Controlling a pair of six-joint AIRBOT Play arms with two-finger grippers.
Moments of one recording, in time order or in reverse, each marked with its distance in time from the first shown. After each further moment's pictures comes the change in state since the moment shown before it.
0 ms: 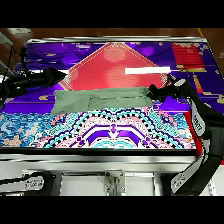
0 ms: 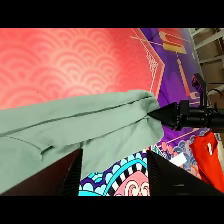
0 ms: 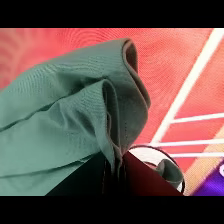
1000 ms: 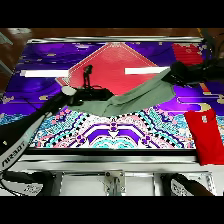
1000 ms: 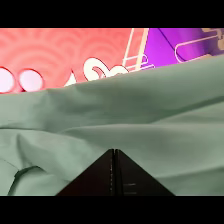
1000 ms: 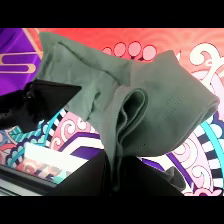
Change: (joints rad) left arm -0.665 -0.196 -0.010 -0.006 0.510 -0.057; right arm 0.000 0.776 0.002 -0.155 0.446 0.098
